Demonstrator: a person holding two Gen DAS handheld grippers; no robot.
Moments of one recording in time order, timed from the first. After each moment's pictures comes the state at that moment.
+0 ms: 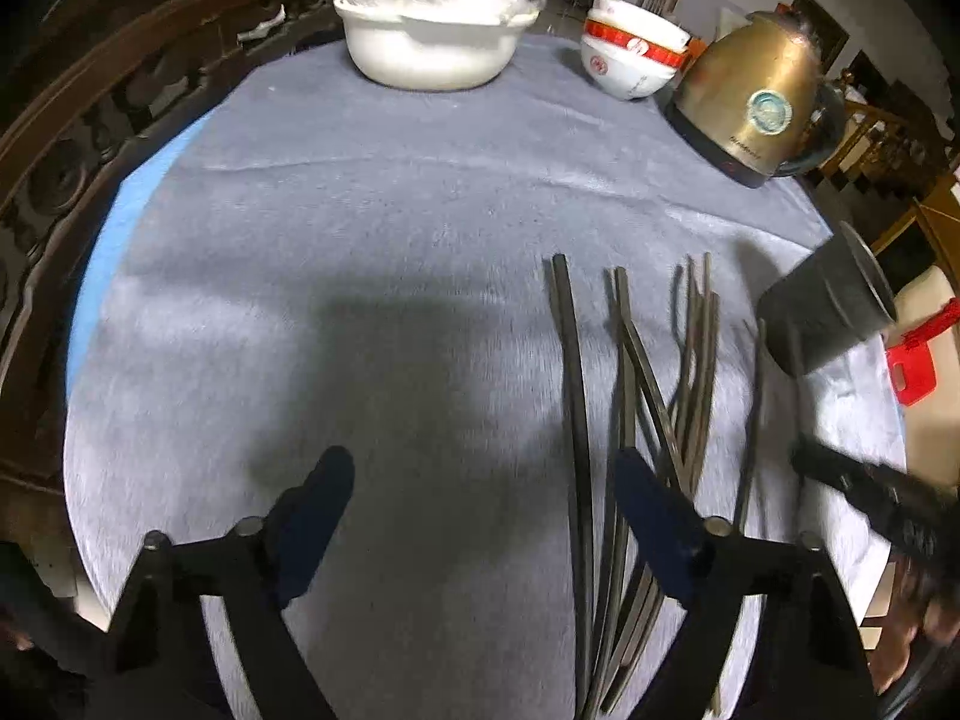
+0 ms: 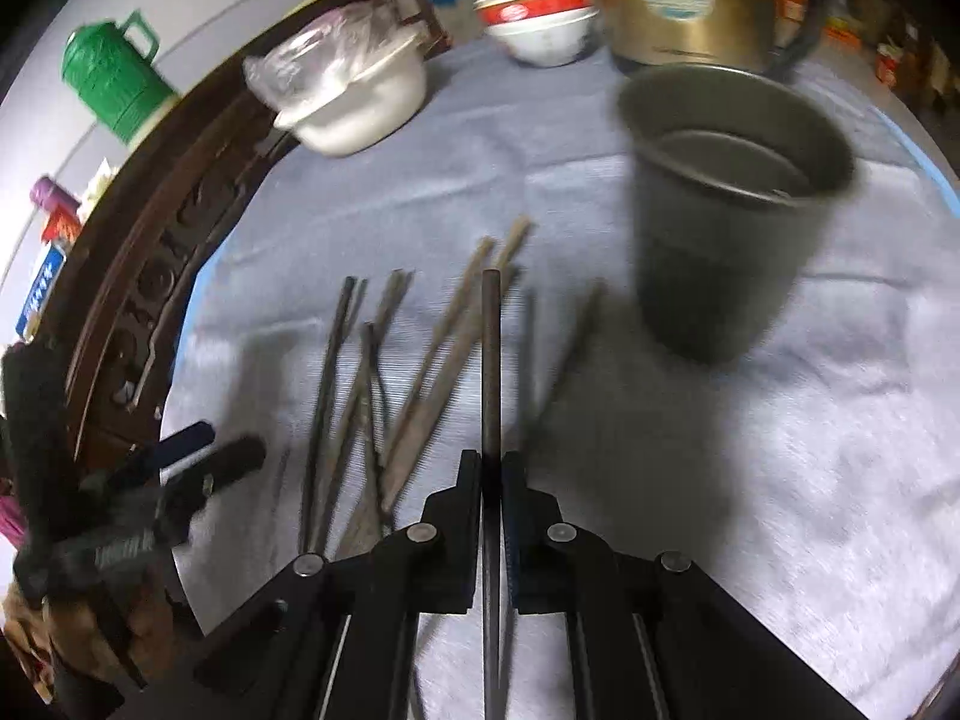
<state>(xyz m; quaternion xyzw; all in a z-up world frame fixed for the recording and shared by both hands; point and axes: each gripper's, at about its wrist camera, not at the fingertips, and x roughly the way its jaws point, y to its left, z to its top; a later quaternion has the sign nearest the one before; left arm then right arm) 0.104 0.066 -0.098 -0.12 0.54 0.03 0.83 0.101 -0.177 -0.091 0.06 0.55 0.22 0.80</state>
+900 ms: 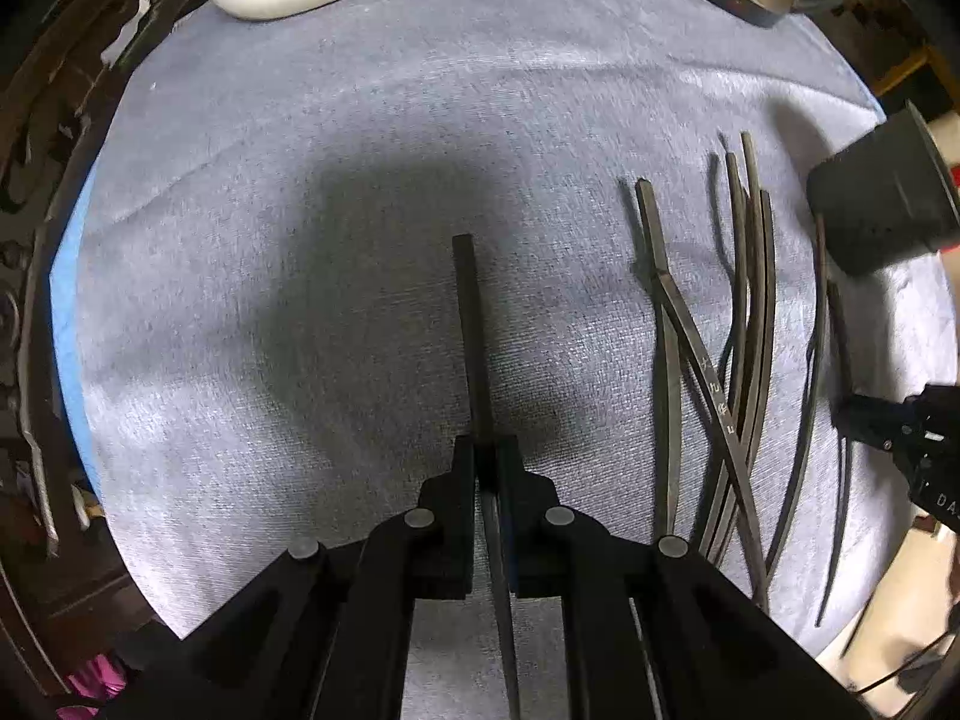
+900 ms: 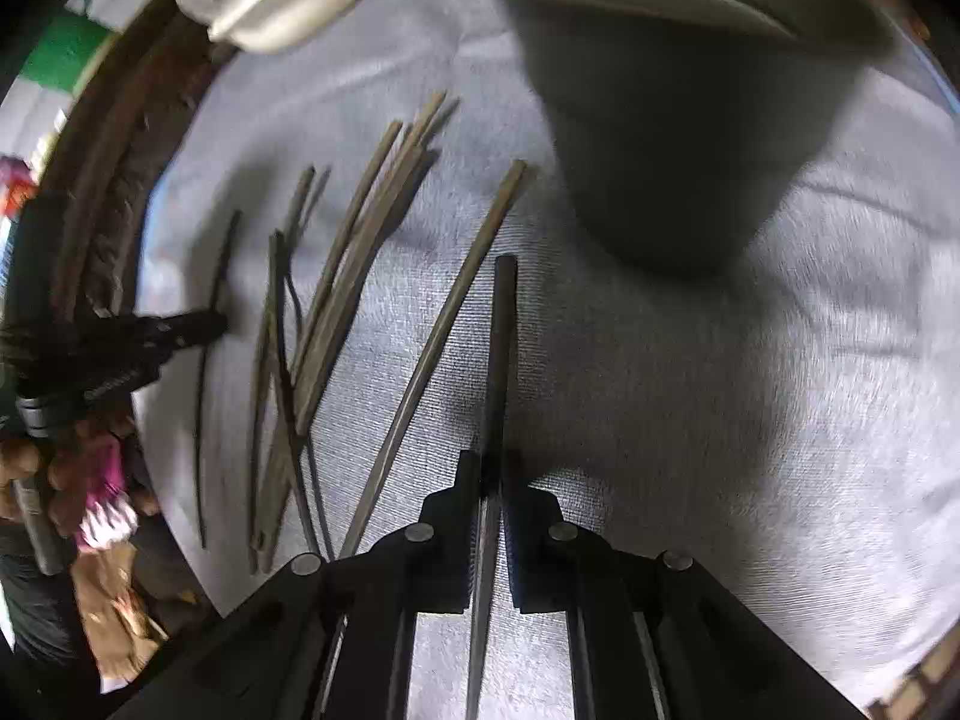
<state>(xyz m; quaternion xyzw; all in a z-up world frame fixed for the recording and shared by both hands) 0.171 0.040 -0.120 0.02 0.68 -0.02 0.73 0.144 -0.173 -0.123 -0.03 0.69 0.22 0.69</state>
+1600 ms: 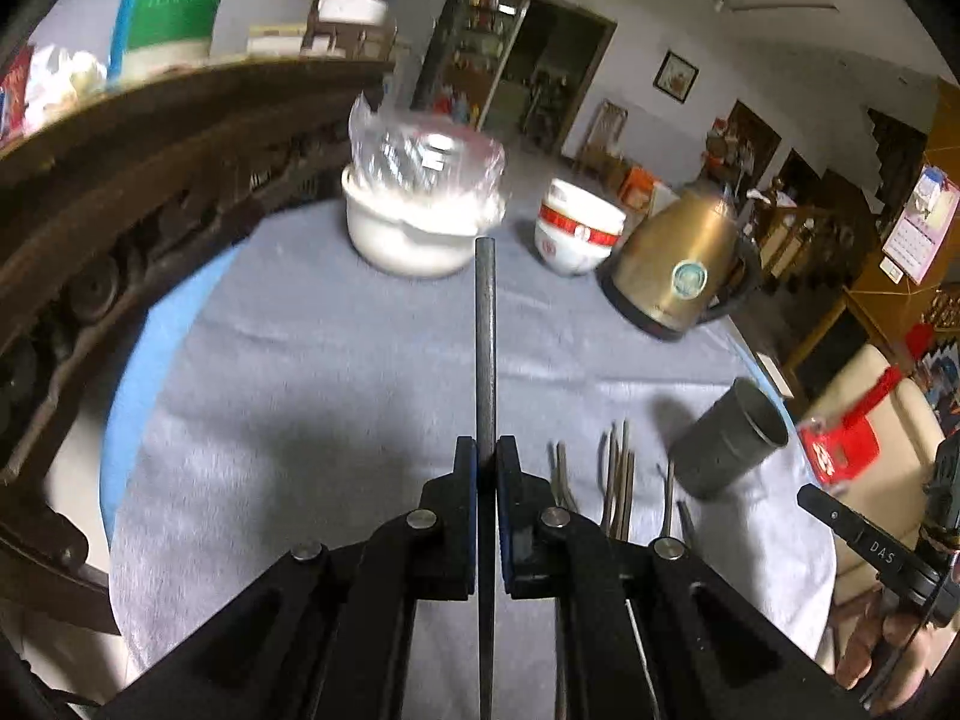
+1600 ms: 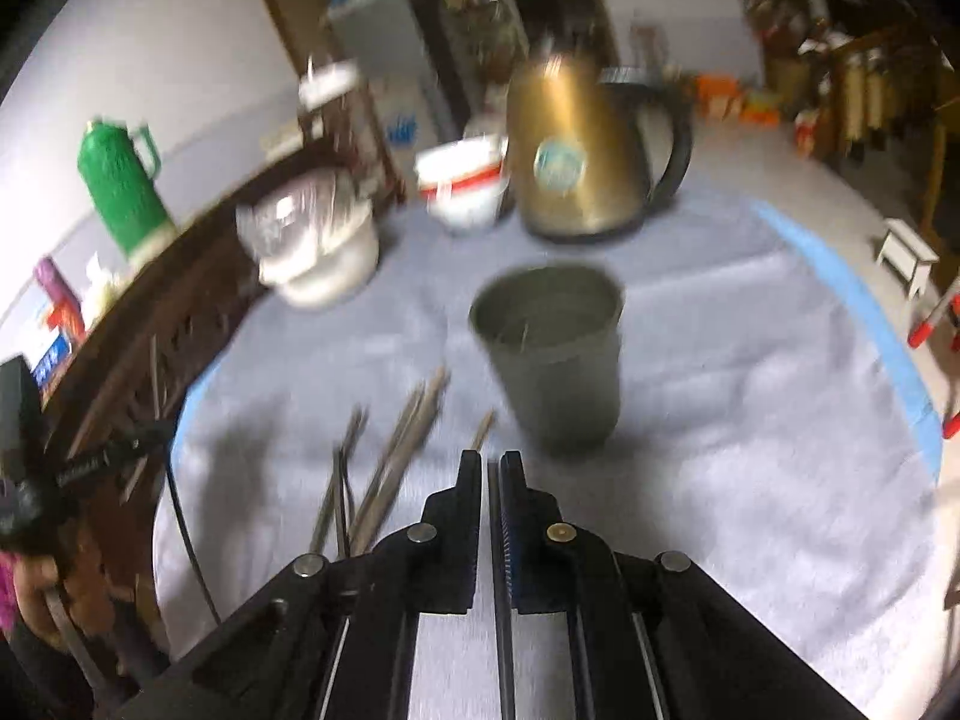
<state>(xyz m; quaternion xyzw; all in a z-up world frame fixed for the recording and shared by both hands) 0.060 0.093 -0.020 -0.16 0.36 -0.02 0.92 0.075 -0.222 -0.029 0.08 0.39 0.14 0.91</state>
